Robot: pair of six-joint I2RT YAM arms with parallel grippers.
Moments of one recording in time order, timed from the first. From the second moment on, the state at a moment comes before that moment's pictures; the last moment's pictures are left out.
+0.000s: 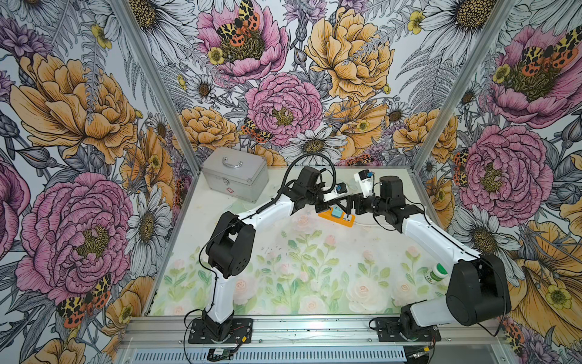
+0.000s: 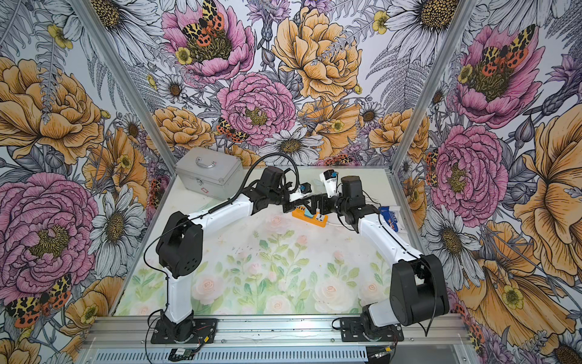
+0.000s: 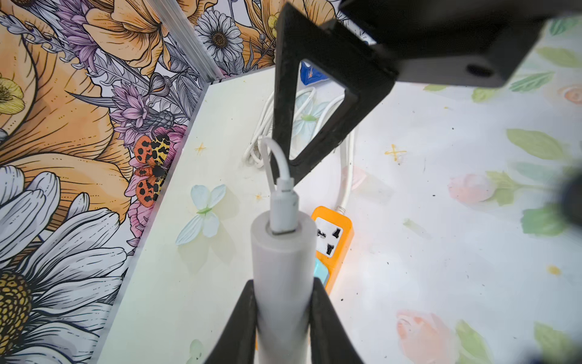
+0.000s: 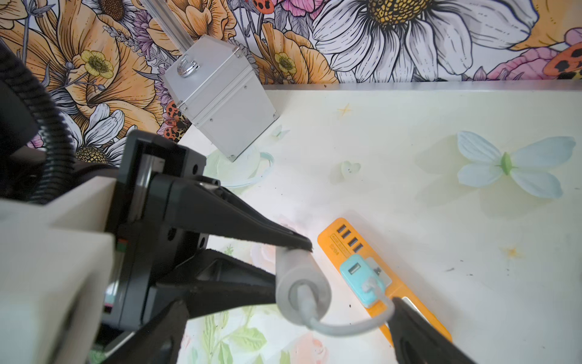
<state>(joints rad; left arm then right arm) -0.66 2.01 1.64 -0.26 0.46 0.73 0.22 1.43 1.02 -0.19 -0.59 0.17</state>
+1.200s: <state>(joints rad) -0.78 2.11 1.54 -0.50 0.17 0.91 0.07 1.22 0.95 -0.37 -0.39 0.20</state>
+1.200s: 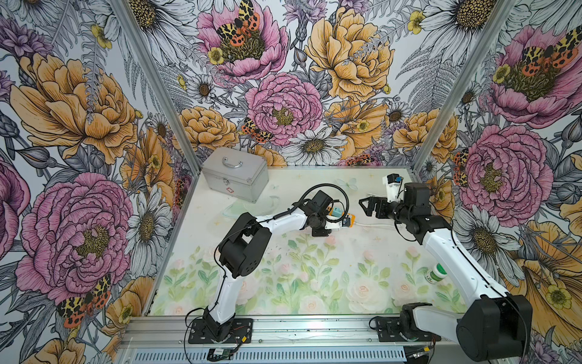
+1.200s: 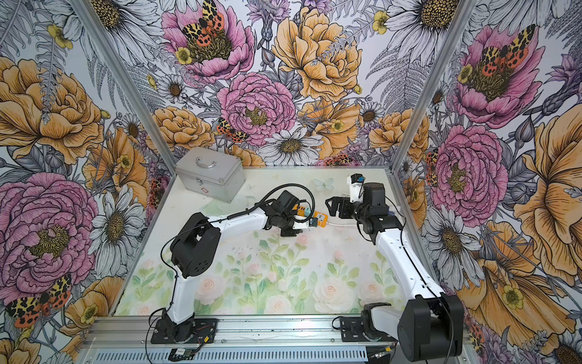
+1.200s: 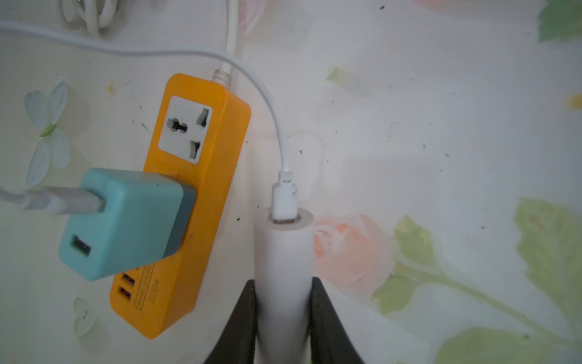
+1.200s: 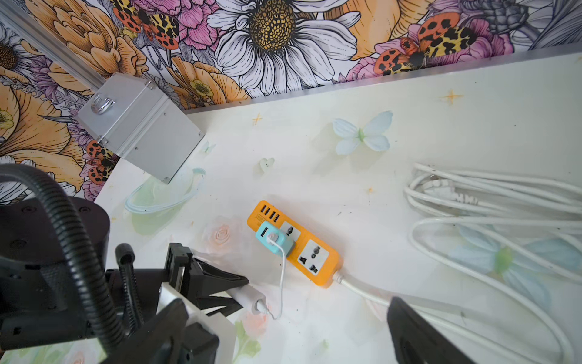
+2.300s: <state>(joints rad) -0.71 1.63 1.26 -0.32 0.15 0.61 0.03 1.45 0.85 -0.08 0.01 0.08</state>
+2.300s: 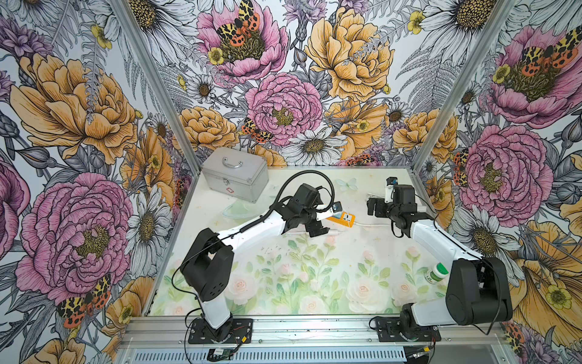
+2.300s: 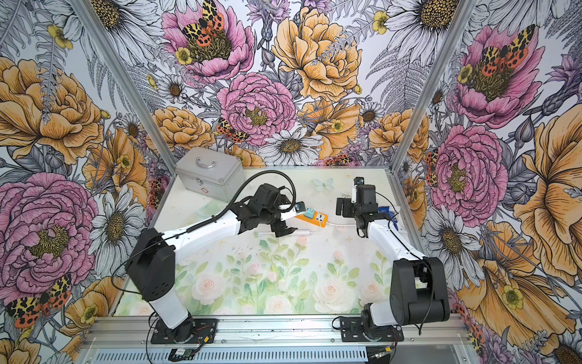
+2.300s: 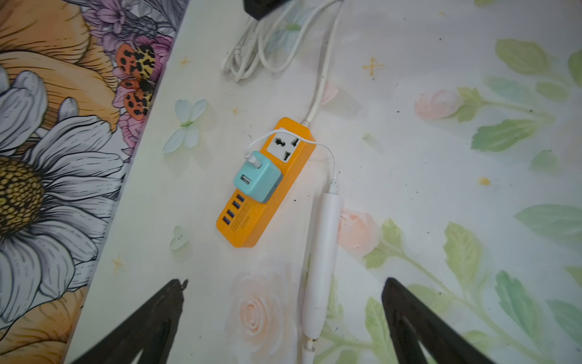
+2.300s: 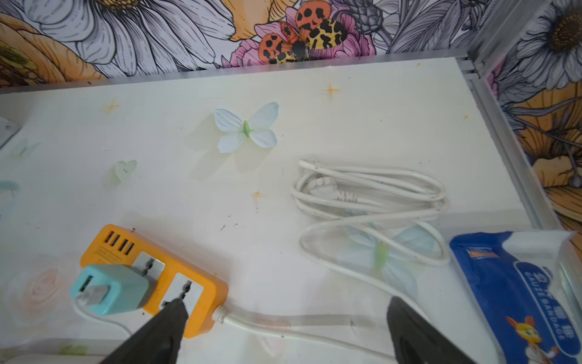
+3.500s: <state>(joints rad) -0.02 1.54 0.37 0.78 -0.08 0.01 0.00 1.52 0.38 0.81 0.10 -0.01</state>
